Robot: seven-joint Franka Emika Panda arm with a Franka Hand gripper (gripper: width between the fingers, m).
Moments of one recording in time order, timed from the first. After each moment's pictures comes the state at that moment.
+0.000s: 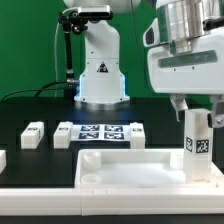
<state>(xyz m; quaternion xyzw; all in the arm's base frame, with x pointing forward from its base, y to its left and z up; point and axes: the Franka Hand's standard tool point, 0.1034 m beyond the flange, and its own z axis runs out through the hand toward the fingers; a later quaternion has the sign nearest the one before) 0.640 0.109 0.116 -0.86 0.51 -0.03 0.10</state>
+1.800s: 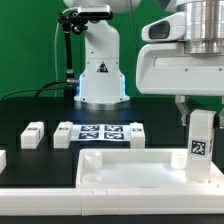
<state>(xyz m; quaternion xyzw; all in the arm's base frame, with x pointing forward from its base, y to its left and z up) 0.635 0.114 0.112 -0.94 0.33 -0.05 0.03</state>
